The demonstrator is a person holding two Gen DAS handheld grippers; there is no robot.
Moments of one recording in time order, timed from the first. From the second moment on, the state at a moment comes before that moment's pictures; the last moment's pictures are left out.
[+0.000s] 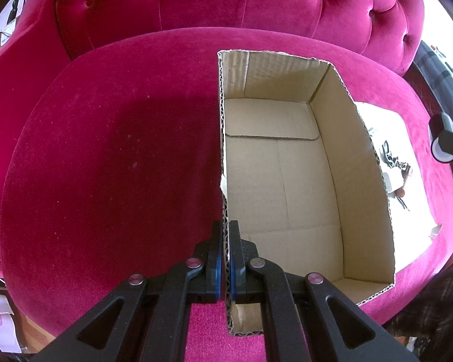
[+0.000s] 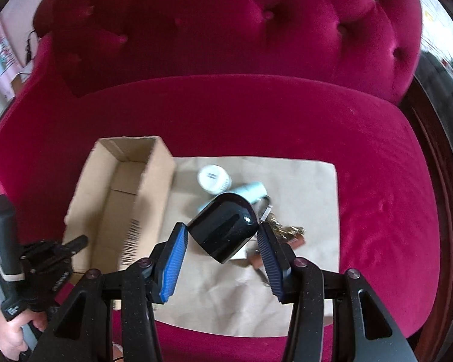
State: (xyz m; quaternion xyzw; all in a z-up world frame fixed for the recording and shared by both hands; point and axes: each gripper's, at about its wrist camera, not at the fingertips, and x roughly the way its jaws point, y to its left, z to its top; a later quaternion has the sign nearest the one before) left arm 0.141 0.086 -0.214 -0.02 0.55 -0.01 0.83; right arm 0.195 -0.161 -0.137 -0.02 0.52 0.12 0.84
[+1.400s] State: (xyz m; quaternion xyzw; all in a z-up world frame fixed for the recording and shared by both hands) left arm 0.140 0.088 -0.211 -0.03 0.55 -0.01 0.83; right arm 0.209 -0.042 -0.171 -0.06 0.50 0.30 0.81
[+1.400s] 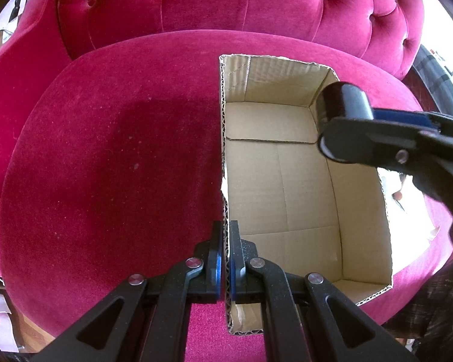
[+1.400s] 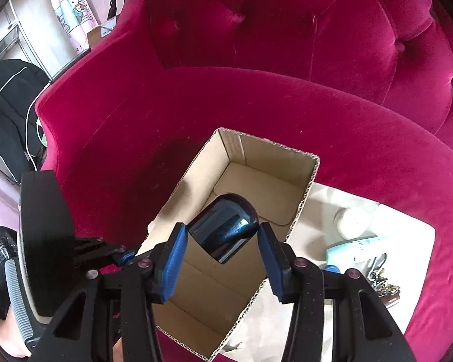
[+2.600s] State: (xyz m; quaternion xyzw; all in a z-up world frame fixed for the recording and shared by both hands) left arm 0.140 0.086 -0.213 -0.03 0.55 -0.01 0.84; right arm 0.223 -0.084 -0.155 -0.05 0.48 0.23 0.84
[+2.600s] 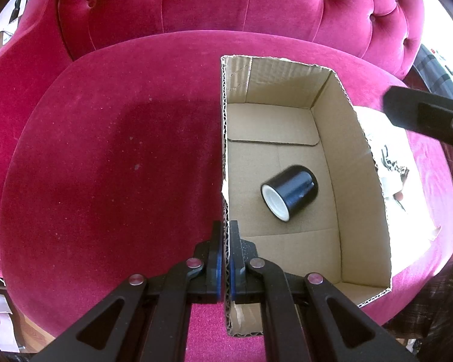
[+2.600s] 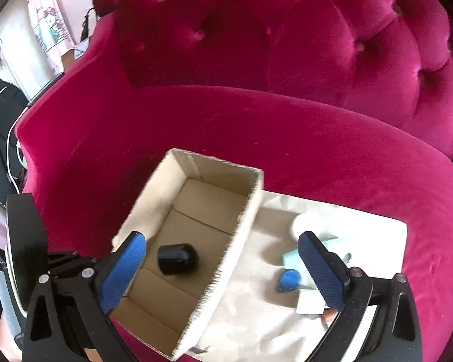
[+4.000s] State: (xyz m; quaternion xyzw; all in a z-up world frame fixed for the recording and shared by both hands) left arm 0.142 0.086 -0.214 -0.03 0.55 0.00 0.83; right arm 0.212 -0.227 -0.229 -0.06 0.56 0.14 0.82
